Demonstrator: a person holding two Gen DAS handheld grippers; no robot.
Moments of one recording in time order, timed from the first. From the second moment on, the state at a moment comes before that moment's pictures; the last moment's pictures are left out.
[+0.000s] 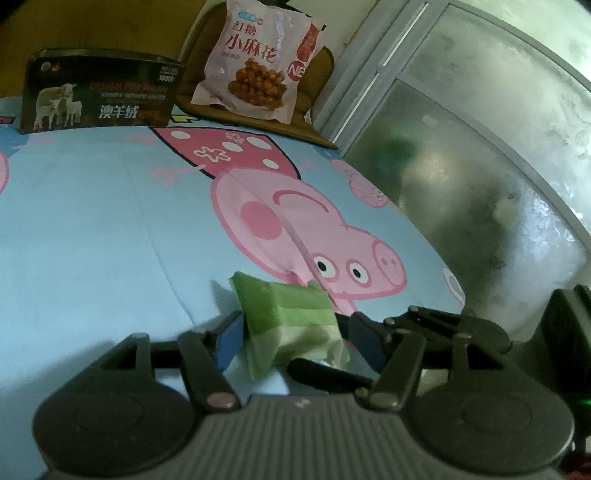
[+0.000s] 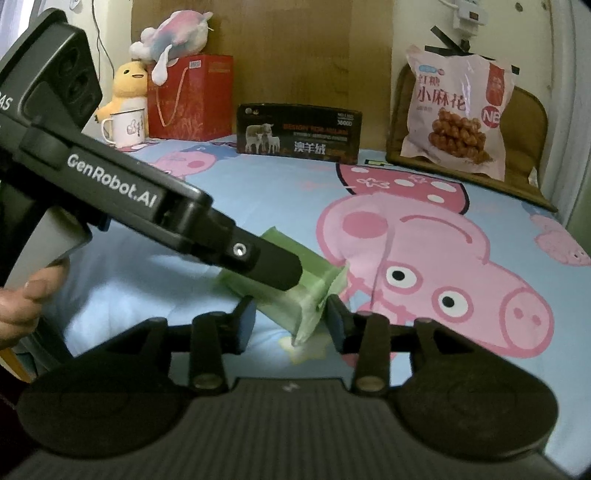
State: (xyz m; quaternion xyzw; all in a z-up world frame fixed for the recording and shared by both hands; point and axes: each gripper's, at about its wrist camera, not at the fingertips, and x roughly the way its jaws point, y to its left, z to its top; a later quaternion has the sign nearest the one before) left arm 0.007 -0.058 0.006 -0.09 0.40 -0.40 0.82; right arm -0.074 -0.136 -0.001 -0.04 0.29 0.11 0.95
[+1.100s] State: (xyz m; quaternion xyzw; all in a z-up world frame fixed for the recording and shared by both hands) left arm -0.010 -0.043 0.011 -0.10 0.40 -0.37 0.83; right arm -0.085 -0.133 -0.001 -0.04 0.27 0.13 0.95
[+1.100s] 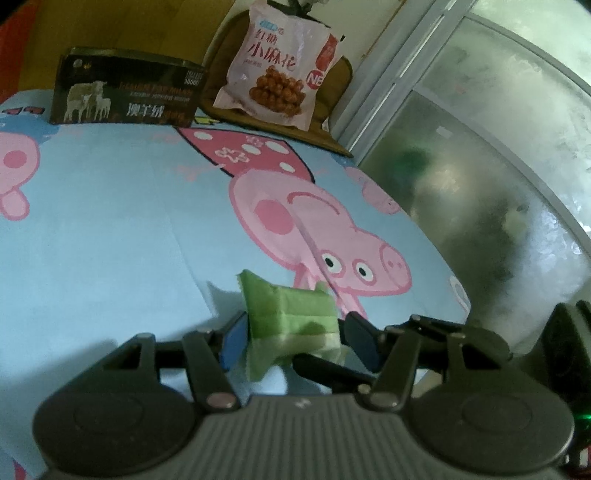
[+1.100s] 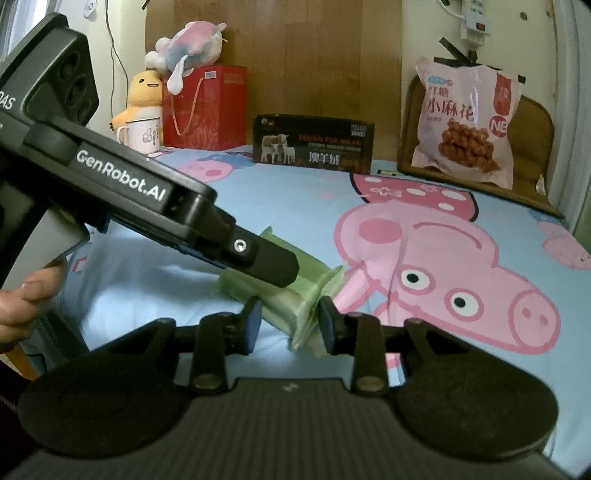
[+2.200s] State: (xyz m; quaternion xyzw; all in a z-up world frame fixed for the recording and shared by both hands) left arm 0.168 -0.020 0.107 -0.13 0.28 -0.29 0.91; right arm 0.113 -0.136 0.076 -0.09 0.14 0.18 0.97
